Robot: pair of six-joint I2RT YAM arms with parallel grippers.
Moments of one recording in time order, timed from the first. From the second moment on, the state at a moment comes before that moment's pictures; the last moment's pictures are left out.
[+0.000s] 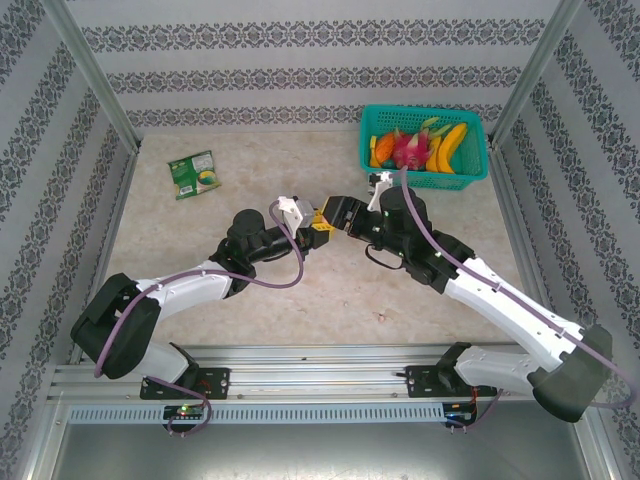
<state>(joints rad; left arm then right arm) -0.62 1.45 0.71 0.74 0.49 -0.03 0.72 1.14 1.03 -0.25 -0.07 0.92</state>
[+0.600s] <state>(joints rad) -0.62 1.44 0.71 0.73 0.50 -0.03 0.66 1.17 1.04 -0.22 -0.21 0.87</state>
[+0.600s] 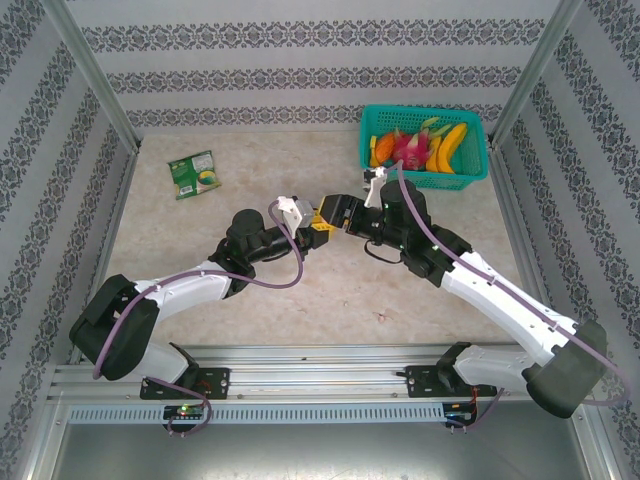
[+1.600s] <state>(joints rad) -0.60 1.33 0.61 0.72 0.32 -0.01 0.75 1.02 0.59 -0.77 0.14 1.13</state>
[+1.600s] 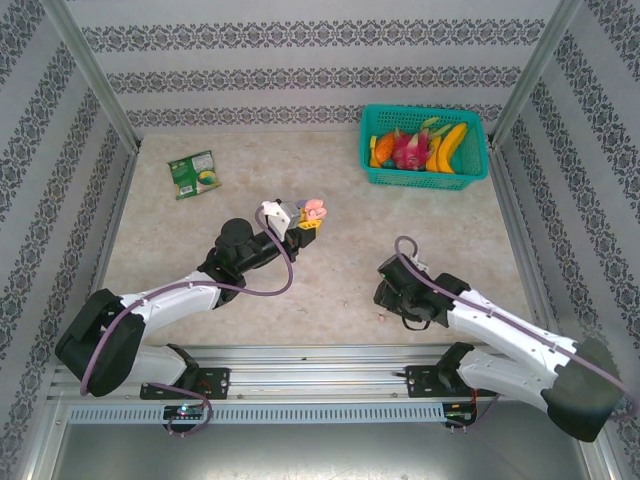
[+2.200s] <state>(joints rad) -0.60 1.33 0.61 0.71 0.32 -0.01 0.87 1.25 0.57 -0.71 0.19 1.20</state>
